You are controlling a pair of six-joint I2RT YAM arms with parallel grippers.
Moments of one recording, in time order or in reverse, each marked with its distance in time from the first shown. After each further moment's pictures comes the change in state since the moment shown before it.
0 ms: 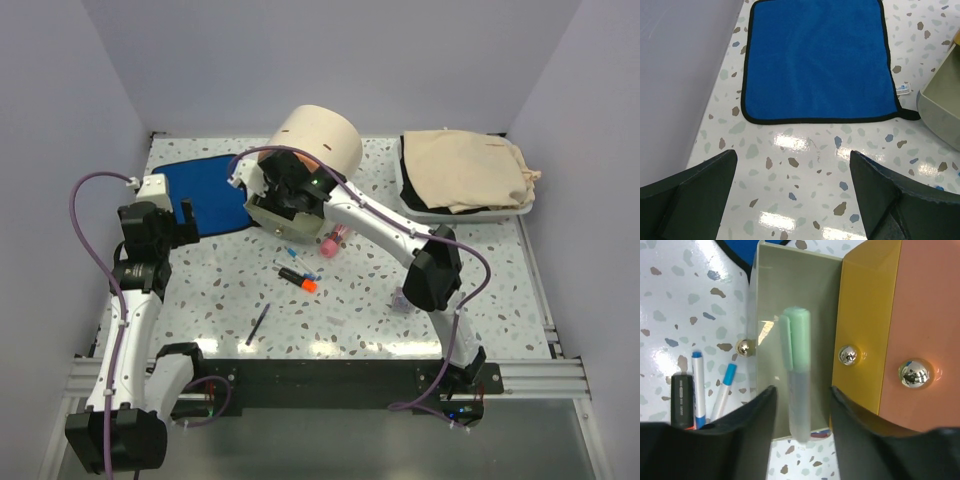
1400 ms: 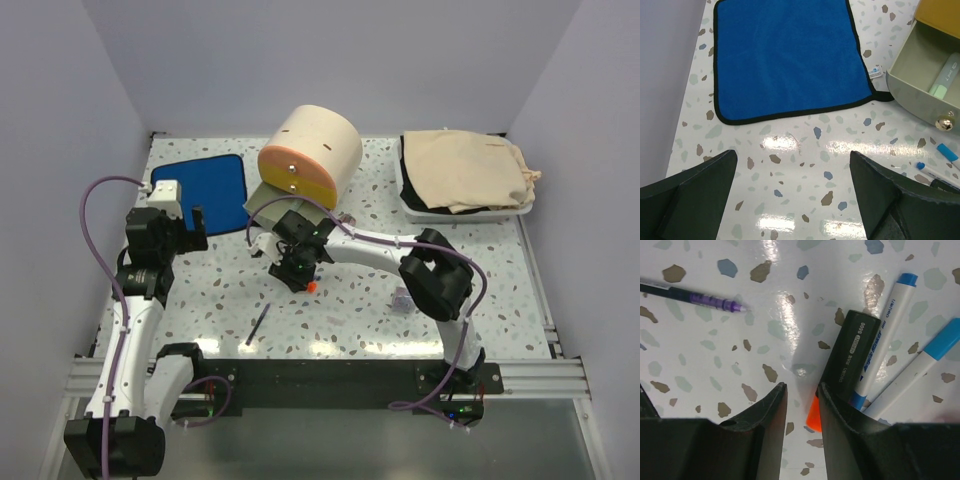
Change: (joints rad) left arm -0.030 -0.037 -0.040 -0.005 0.108 0.031; right arm 0.061 -0.105 -0.620 0.183 -0.443 0.177
